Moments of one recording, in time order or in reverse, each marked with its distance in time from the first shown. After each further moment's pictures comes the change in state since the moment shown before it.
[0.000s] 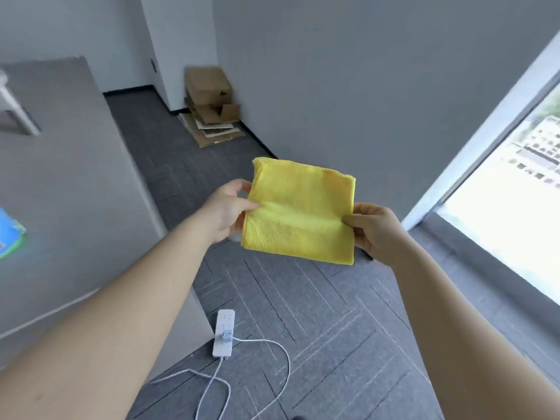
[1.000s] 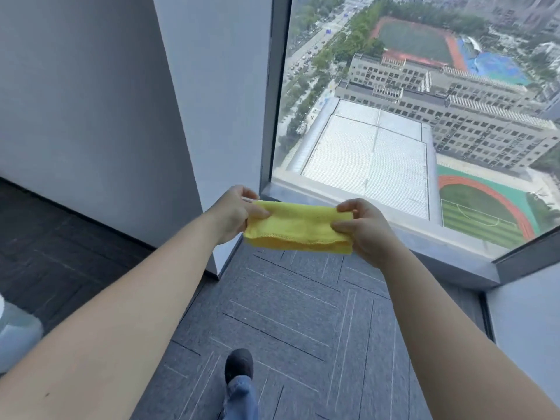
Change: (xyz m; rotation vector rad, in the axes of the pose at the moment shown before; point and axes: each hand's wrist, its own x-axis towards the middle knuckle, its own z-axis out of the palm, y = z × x) left_hand 0.247 0.038 0.618 0.262 -0.553 -0.103; right_hand 0.080 0.033 -0.576 0.157 0.596 0.022
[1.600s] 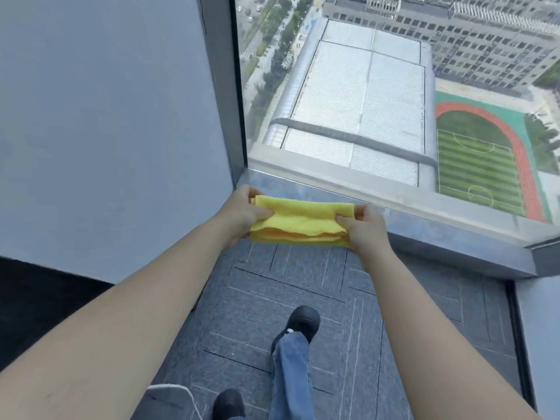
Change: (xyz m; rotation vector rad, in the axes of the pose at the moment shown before) left_hand 0.346 0.013 0.054 0.169 -0.025 -0.175; right_hand 0.330 0.041 -0.043 -0.032 0.324 0.157
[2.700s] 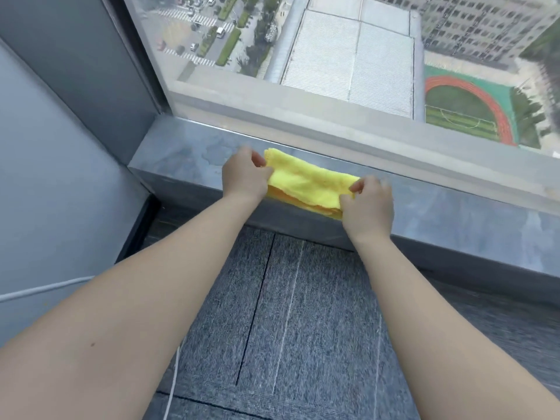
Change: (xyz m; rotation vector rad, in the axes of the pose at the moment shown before) left_hand 0.596 -0.226 0.123 0.301 0.318 0.220; right_hand 0.517 0.307 0.157 -0.651 0.294 -0.162
